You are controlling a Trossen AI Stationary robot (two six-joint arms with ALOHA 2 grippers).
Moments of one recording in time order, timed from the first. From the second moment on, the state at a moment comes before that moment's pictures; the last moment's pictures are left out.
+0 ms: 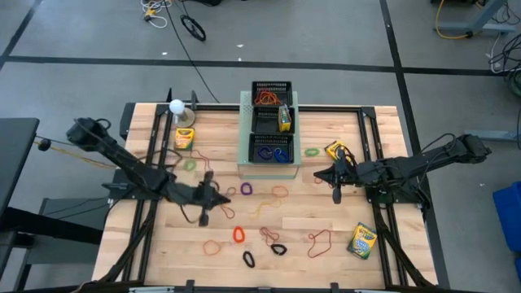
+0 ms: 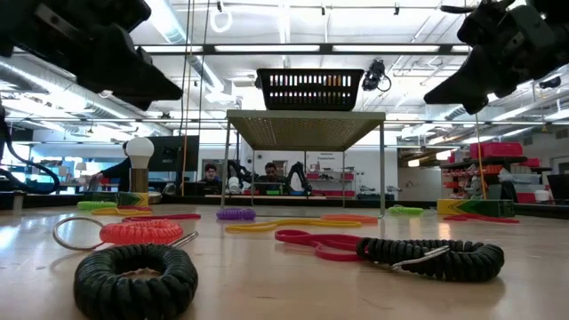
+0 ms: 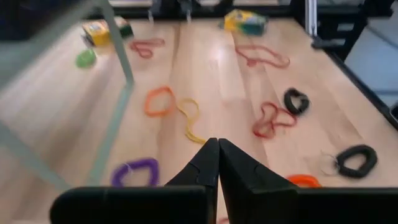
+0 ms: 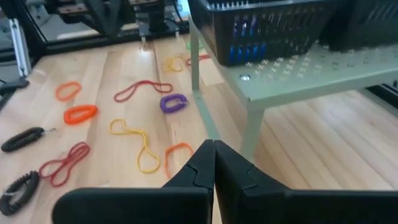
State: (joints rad) left arm -0.50 1.20 0.37 0.40 -0.48 -0.18; right arm 0.26 0.67 0.30 -0.03 0.40 0.25
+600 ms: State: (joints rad) left arm -0.68 1.71 0.93 -0.04 -0.41 -0.35; right arm 0.26 0.67 0.30 -0.05 0.40 0.25
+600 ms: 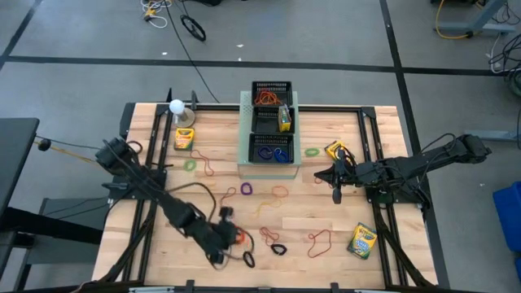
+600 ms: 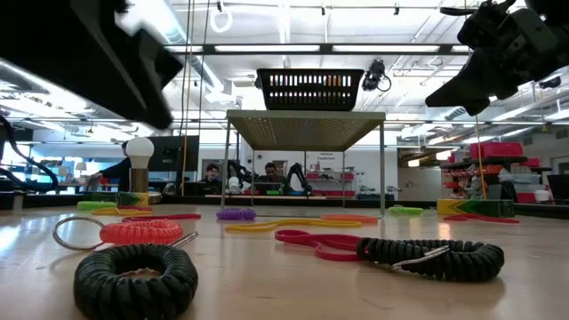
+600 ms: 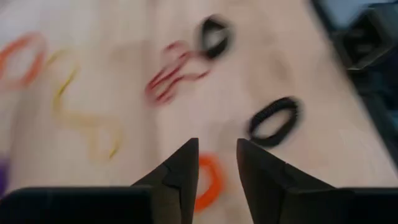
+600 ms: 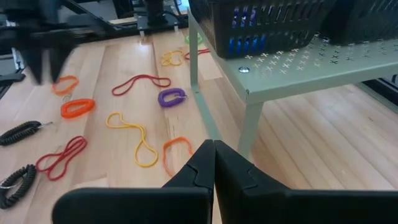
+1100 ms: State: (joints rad) left arm -0.75 2.00 1.15 -0.04 -0.37 0.01; right arm 0.26 0.67 0.30 -0.05 0.40 0.25
